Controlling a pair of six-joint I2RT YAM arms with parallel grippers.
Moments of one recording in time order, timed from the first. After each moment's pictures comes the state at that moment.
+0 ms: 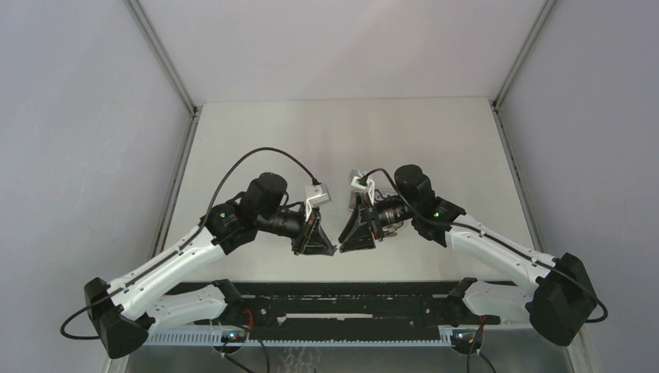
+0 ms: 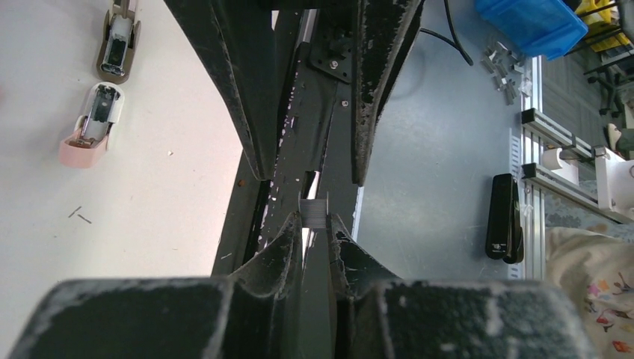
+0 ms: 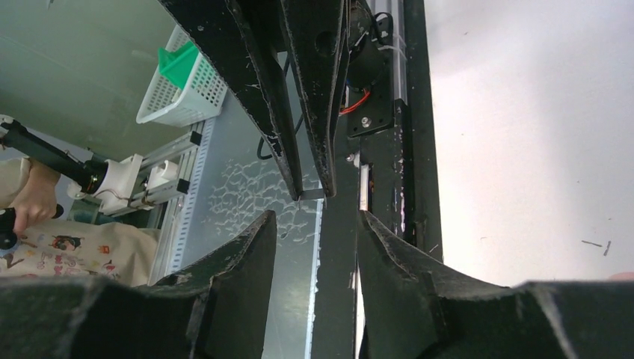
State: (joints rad) left arm -0.82 0.99 0.92 -0.53 0.72 -0.16; right arm 0.73 1.14 0.77 0.02 -1.06 0.37
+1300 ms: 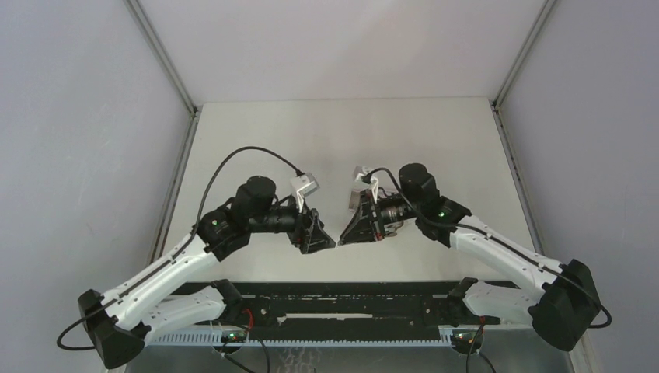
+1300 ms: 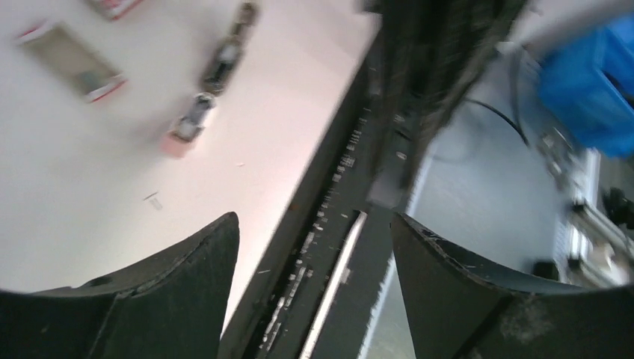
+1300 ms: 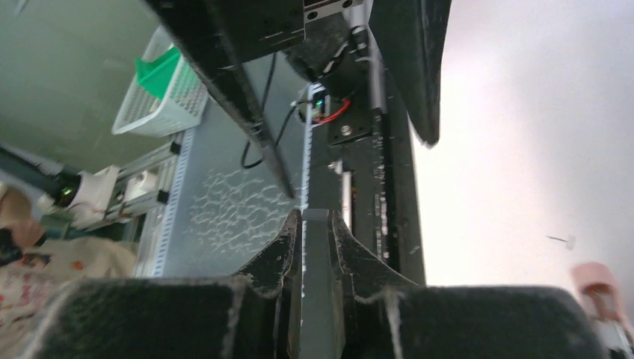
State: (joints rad) left arm -0.80 0.93 0.88 -0.45 0.57 -0.26; right arm 0.72 1.13 0.78 0.00 -1.02 0.35
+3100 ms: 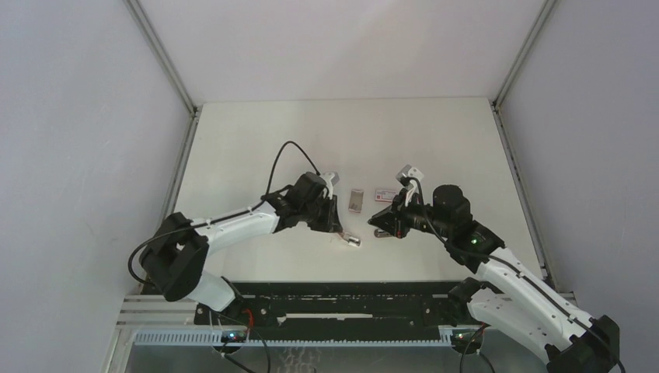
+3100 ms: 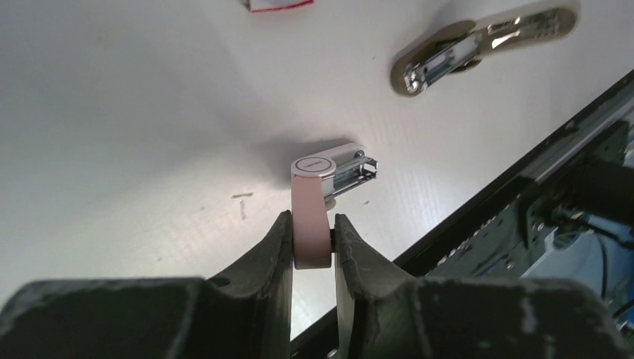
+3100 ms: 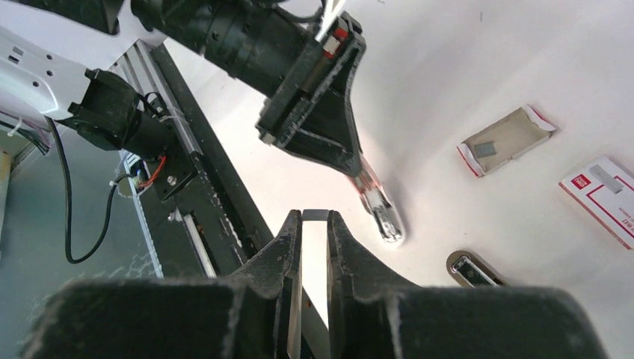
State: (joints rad) left arm -0.79 1.49 0.86 -0.22 0.18 -0.63; right arm 0.59 0.76 0.59 -0.17 -0.48 0.28
